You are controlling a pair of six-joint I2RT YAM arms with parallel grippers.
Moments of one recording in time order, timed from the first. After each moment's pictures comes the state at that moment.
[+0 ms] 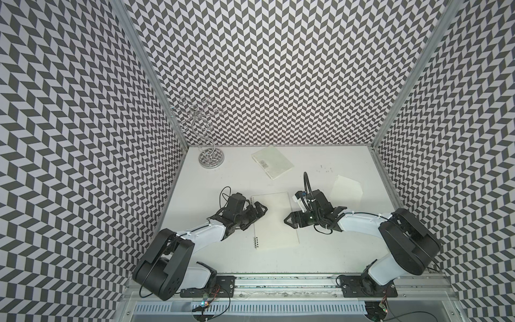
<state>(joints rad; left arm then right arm) -0.47 1.39 0.50 0.12 0.31 -0.99 0.64 1.60 0.69 0.03 -0.42 0.46</state>
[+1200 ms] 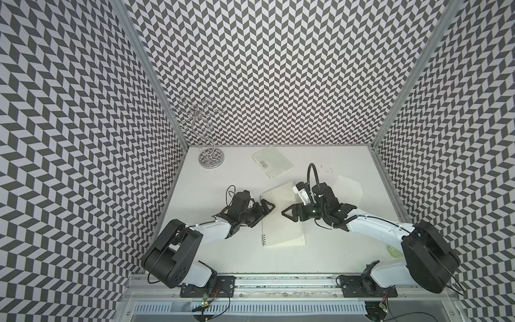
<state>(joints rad) -0.51 1.45 0.48 0.33 0.42 -1.06 0.64 1.41 0.73 0.03 -0.56 0.51</state>
